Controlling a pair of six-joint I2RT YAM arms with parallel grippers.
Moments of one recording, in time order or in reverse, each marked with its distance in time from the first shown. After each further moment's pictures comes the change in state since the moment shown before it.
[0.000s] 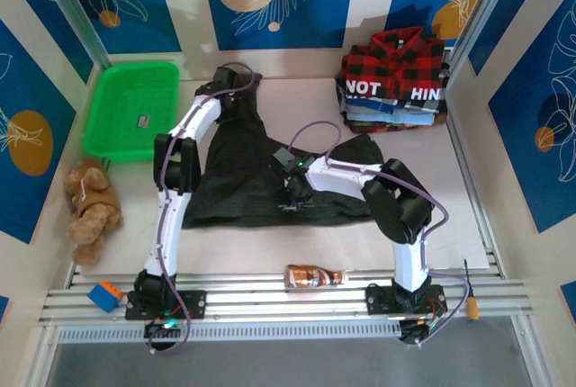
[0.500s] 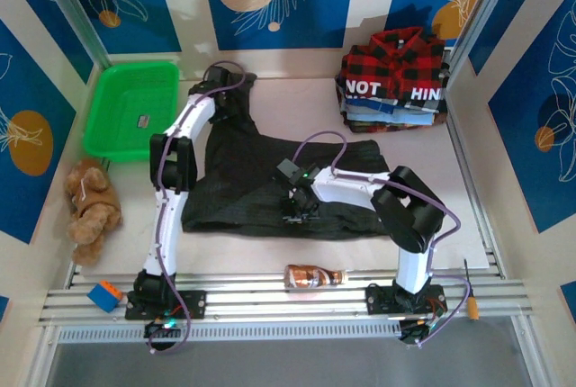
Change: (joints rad) left arm 0.034 0.000 0.005 -0.006 -0.032 -0.072; right arm 0.035 -0.089 -0.123 0.011 -0.033 0.053
